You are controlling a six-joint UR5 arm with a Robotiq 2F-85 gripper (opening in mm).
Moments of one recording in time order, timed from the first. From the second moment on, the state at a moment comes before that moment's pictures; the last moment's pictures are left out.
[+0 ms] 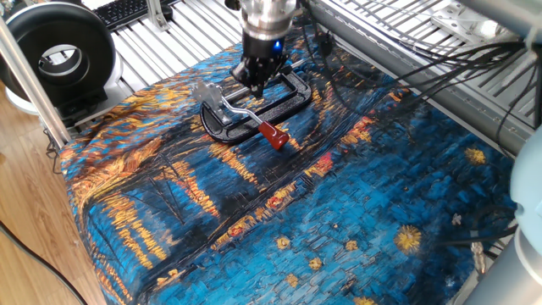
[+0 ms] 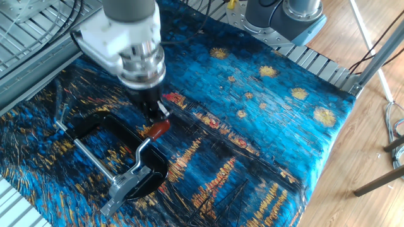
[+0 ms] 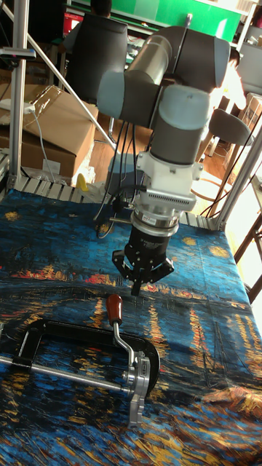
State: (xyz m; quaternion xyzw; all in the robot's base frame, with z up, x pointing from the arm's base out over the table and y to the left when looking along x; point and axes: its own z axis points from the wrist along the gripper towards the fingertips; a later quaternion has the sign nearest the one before) arm 0.584 0.041 0.124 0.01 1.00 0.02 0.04
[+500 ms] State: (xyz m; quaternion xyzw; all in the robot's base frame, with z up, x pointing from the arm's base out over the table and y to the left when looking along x) arm 0.579 0.032 0.102 -0.02 1.00 -0.01 0.03
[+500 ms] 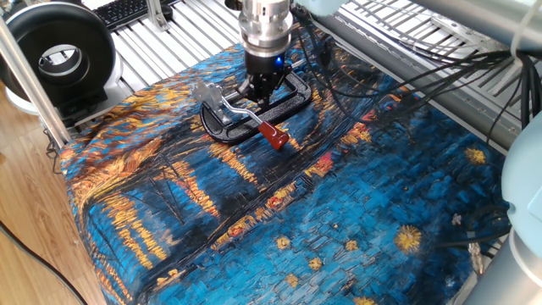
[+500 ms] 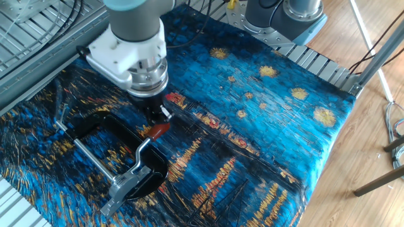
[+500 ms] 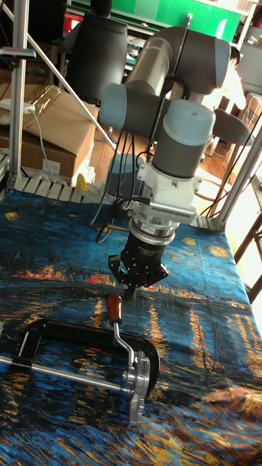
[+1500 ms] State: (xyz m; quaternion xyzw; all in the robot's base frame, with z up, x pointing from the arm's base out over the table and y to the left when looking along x) arm 0.577 0.050 0.095 -0.03 1.00 0.02 0.03
